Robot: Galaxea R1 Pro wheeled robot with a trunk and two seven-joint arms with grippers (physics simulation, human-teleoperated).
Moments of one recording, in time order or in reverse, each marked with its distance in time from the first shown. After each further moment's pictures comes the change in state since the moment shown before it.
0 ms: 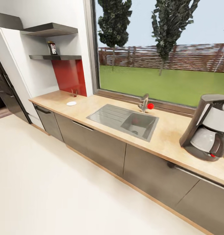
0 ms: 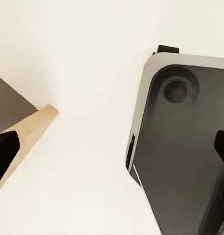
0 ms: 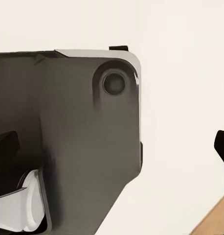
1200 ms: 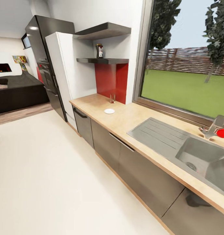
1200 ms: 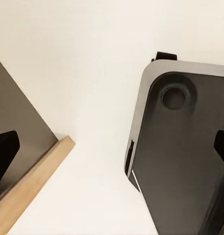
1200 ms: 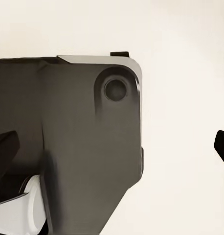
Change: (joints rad) left arm 0.000 0.001 0.000 0.001 -0.001 -0.002 -0.001; right arm 0.000 0.002 0.001 0.001 0.001 0.000 0.000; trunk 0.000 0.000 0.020
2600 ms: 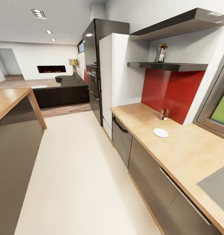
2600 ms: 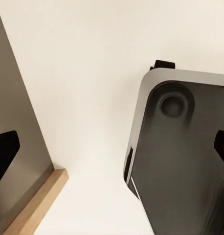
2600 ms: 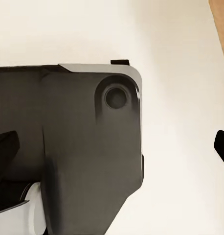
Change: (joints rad) left arm 0.000 0.002 0.000 0.000 0.000 -0.001 -0.001; right arm 0.000 0.000 0.000 0.000 0.000 -0.001 0.000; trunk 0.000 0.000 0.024
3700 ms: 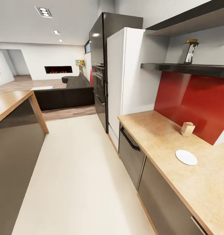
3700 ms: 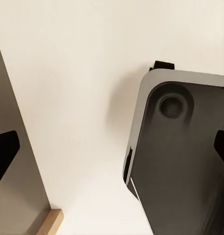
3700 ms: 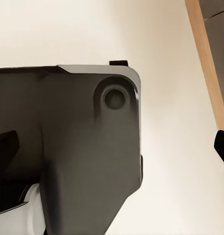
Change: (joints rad) left arm 0.000 0.000 0.000 0.002 0.000 0.000 0.000; right arm 0.000 -0.001 -0.002 0.001 -0.001 0.000 -0.003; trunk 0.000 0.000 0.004
